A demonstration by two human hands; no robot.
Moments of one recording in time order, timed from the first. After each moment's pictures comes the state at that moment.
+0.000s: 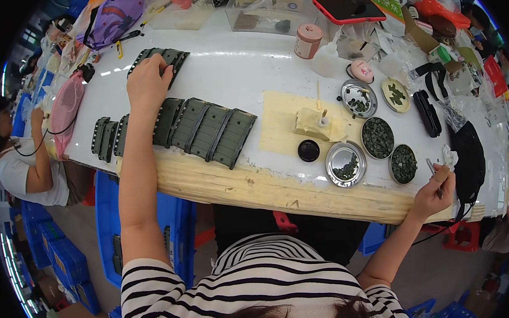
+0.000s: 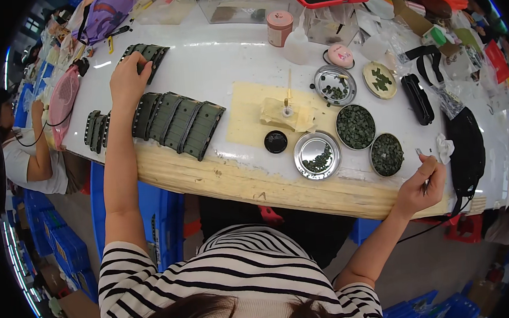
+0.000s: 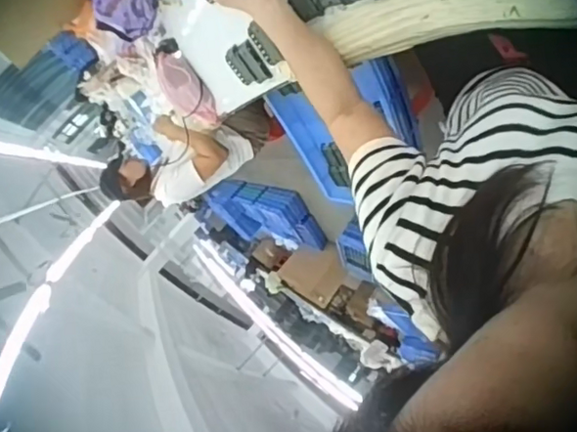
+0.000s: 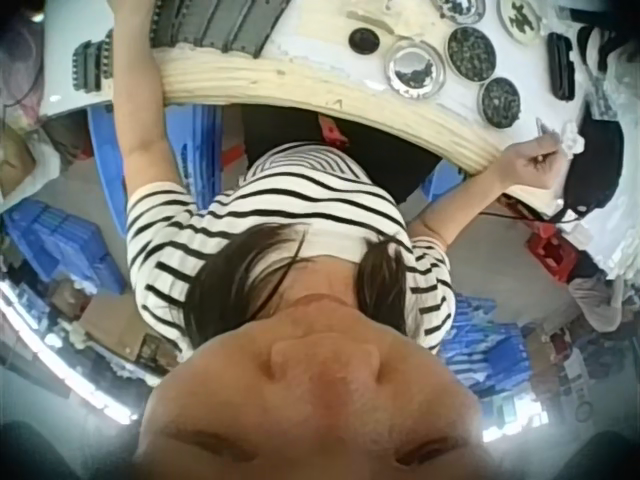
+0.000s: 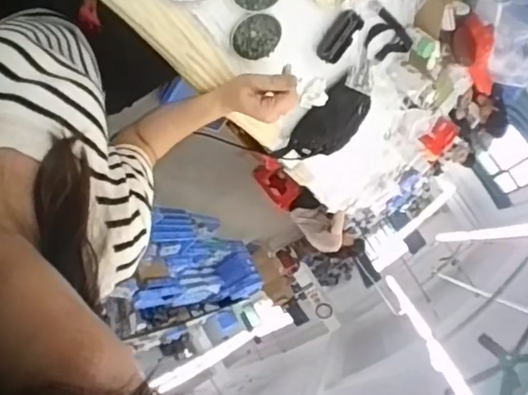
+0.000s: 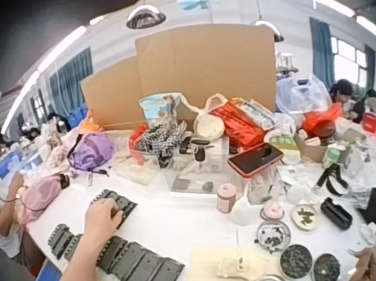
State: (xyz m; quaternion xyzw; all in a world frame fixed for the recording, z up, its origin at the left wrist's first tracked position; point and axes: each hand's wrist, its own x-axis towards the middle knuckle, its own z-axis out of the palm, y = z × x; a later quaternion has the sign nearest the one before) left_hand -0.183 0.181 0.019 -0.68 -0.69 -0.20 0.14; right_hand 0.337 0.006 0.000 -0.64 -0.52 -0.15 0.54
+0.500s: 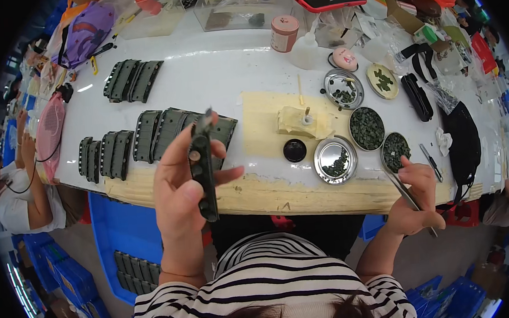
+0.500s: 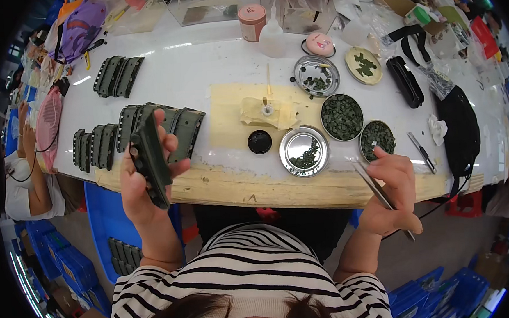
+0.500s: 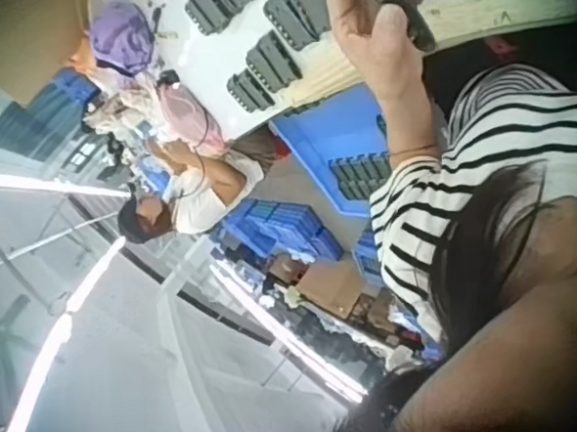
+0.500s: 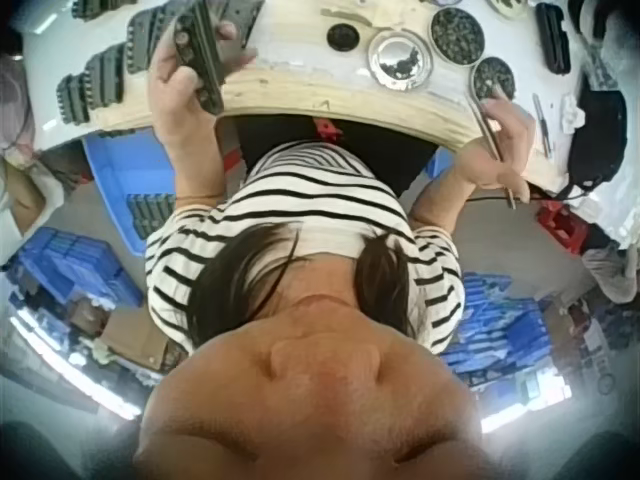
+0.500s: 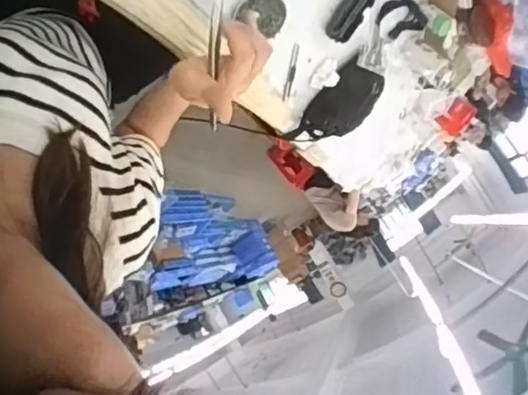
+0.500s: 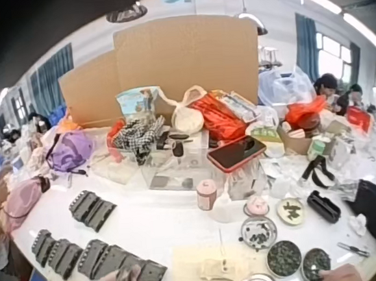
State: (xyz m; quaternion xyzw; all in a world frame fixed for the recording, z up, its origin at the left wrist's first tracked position) left_hand -0.058 0.027 0.050 -0.37 -0.32 -0.60 -0.63; right_hand 0.261 -0.012 0.024 -0.52 -0.60 0.05 0.61
